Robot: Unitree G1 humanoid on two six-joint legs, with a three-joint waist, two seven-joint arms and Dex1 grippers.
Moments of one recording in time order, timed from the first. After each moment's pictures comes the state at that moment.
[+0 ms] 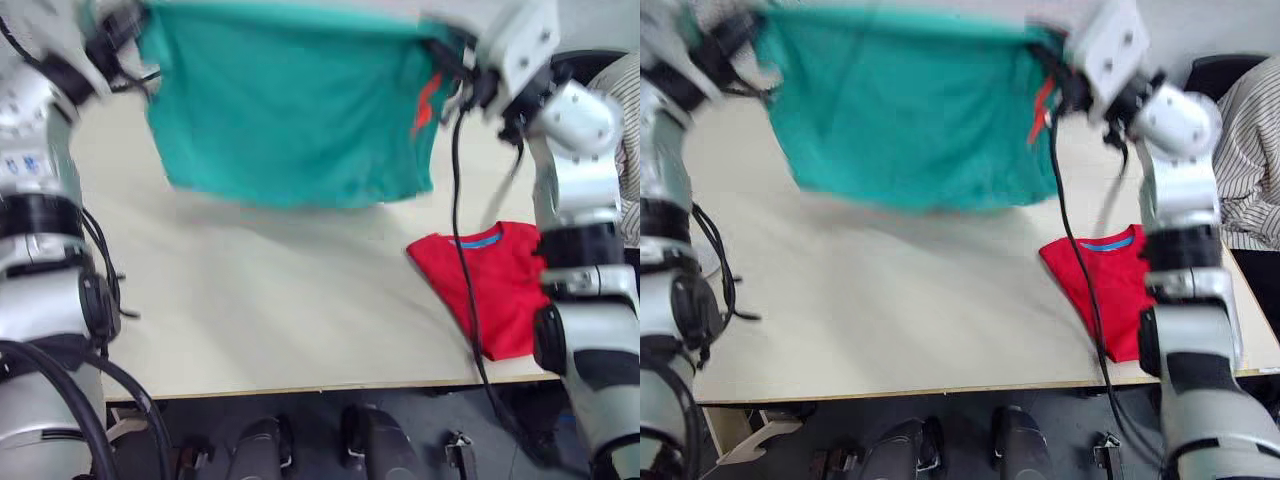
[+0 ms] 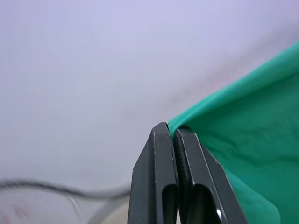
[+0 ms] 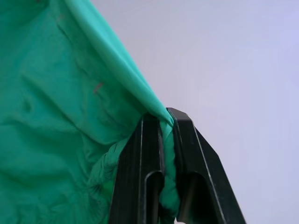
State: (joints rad) left arm -1.44 0.74 0.24 0.98 -0.19 -0.40 -0.60; right arm -1.28 -0.55 -0.02 0.59 0.04 -0.52 0.60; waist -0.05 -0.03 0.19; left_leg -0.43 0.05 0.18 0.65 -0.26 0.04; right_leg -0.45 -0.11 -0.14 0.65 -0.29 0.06
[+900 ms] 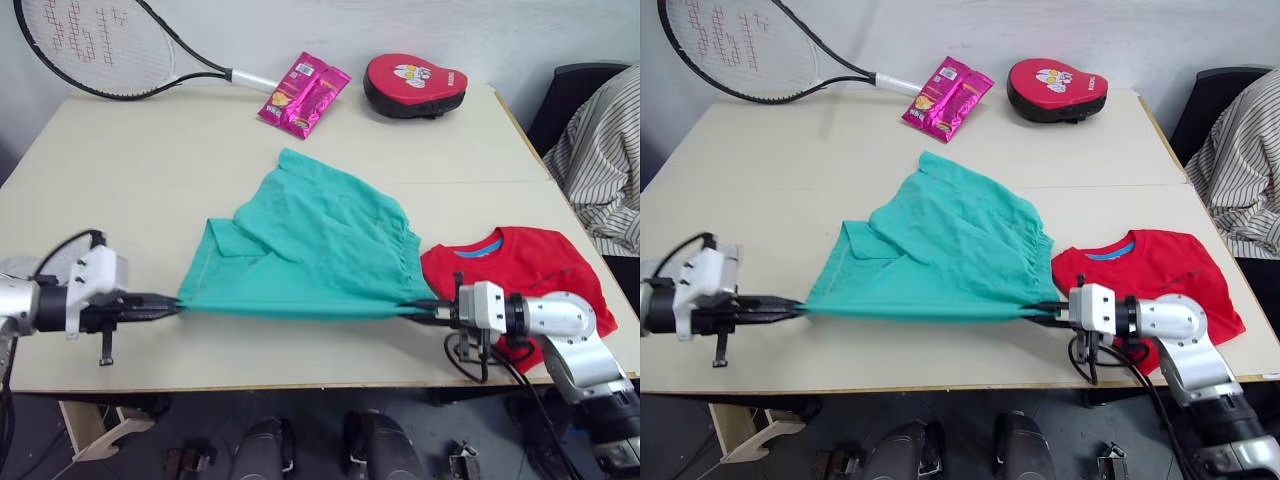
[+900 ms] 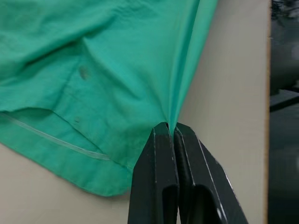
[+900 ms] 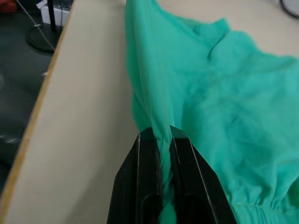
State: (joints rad) left arm -0.02 1.09 0.27 -0.09 -0.47 0.26 -1.32; right arm -0.16 -0.81 0.10 -0.01 0.40 -0.24 1.24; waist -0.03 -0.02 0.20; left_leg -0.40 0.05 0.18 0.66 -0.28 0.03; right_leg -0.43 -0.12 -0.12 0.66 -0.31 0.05
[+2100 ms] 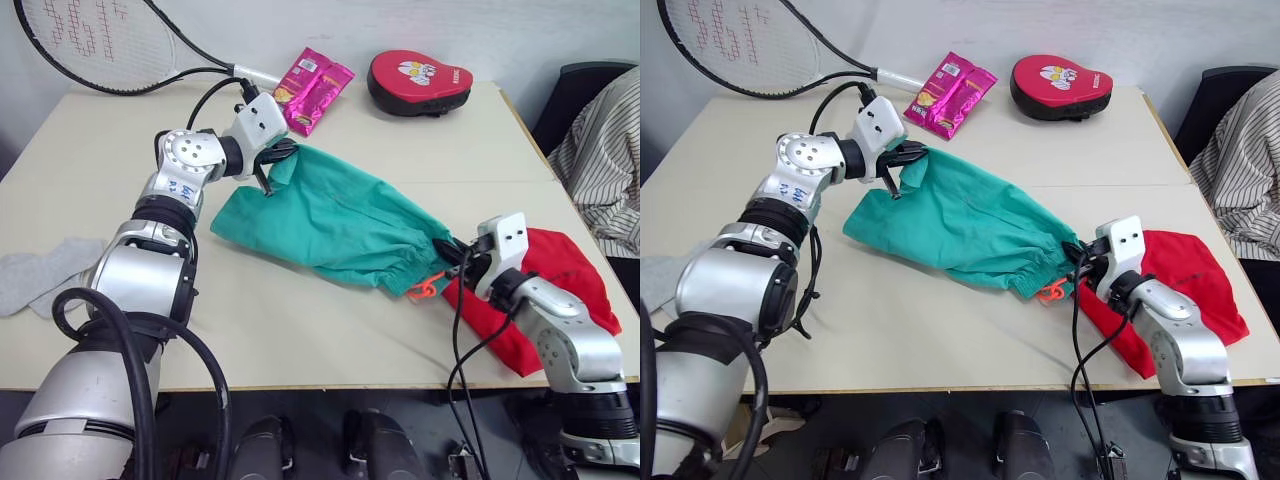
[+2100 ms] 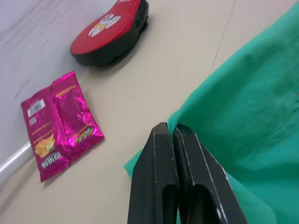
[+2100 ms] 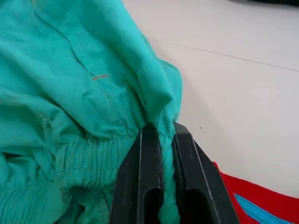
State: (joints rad) left arm -1.41 0.41 -0.13 1.35 0.13 -0.34 -0.69; right arm -0.27 -0.55 -0.12 -0.14 0.46 0.48 0.44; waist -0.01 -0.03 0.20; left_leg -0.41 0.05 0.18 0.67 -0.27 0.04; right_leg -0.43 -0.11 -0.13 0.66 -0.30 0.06
